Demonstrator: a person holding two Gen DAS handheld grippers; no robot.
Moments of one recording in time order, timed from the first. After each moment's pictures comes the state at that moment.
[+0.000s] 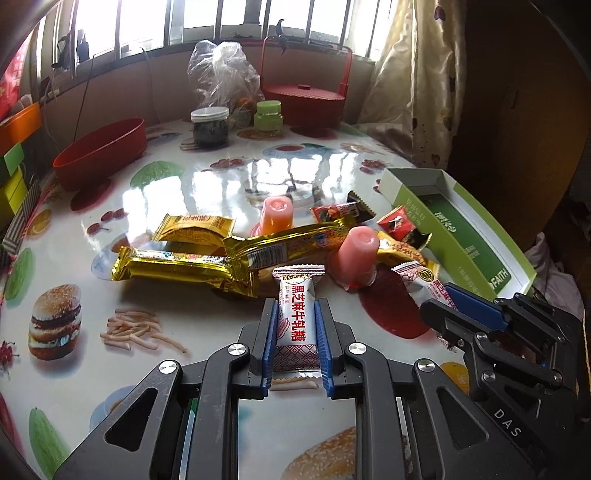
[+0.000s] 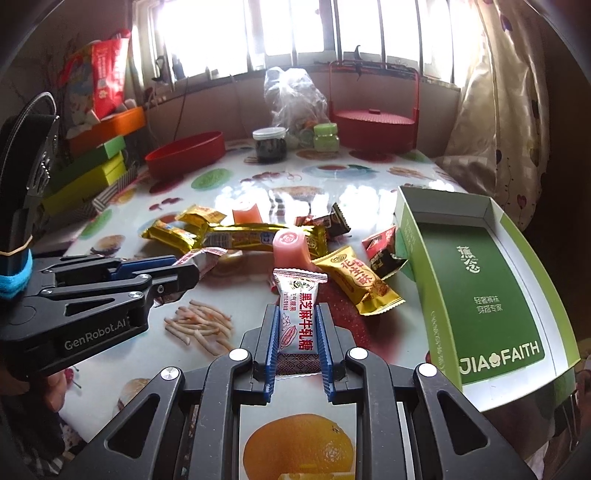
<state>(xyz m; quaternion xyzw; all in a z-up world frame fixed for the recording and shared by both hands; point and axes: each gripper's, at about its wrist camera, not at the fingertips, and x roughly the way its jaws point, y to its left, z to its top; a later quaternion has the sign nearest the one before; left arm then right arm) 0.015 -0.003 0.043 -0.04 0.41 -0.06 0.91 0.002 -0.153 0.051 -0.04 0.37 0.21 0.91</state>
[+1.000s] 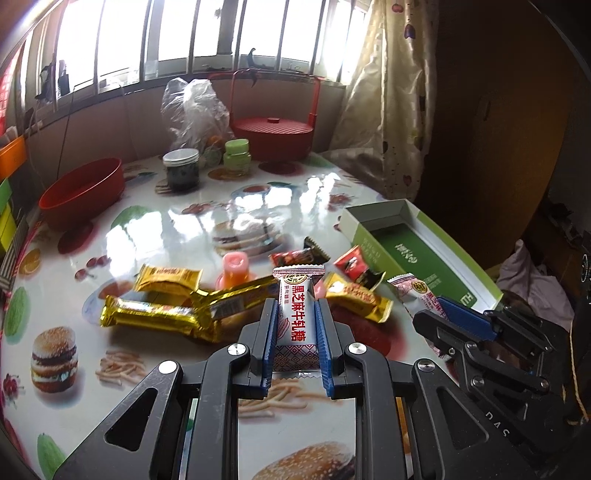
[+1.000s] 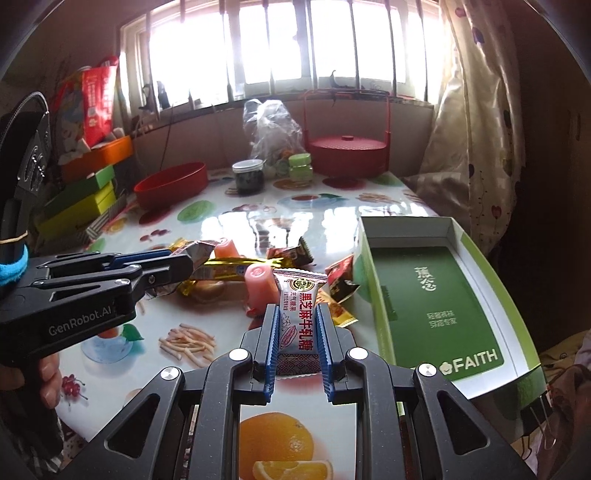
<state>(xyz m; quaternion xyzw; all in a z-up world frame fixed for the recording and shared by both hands) 0.022 -0.025 0.082 -0.03 0.36 -0.11 0.92 -0.006 -0.182 0.082 -0.02 0.33 0.17 0.93</state>
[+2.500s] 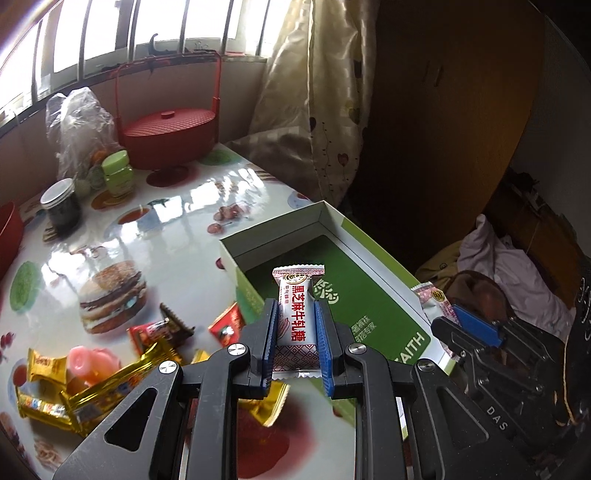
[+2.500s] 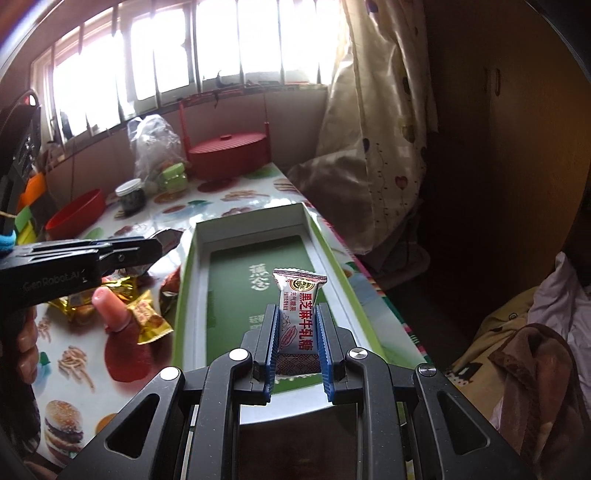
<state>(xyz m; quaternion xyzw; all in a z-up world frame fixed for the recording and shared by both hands) 0.110 -0.147 0.079 0.00 0.40 -0.22 0.89 0.026 -0.311 0.078 0.01 0.35 0.02 0.94</state>
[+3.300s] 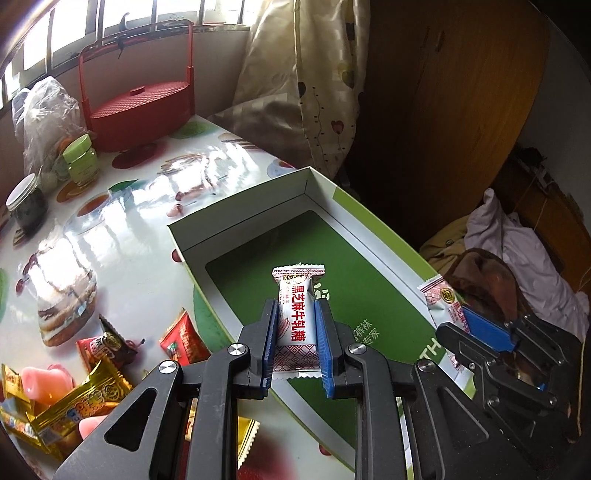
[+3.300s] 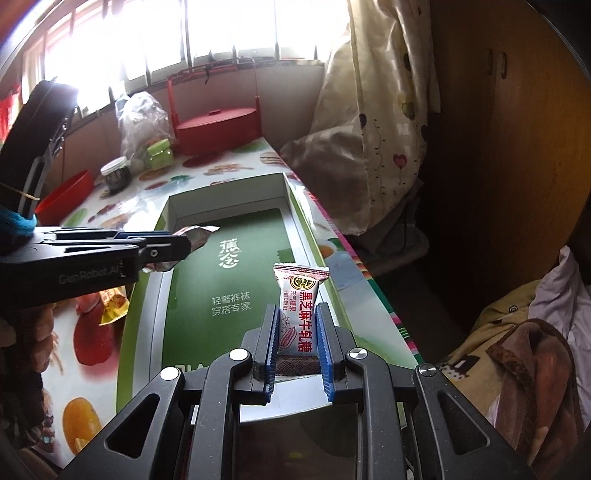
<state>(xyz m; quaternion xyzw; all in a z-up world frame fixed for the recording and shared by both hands) 0.139 -0.190 0.040 0.03 0.45 -0.22 0.87 0.044 -0.332 0.053 0.00 0.39 0.03 0.92</state>
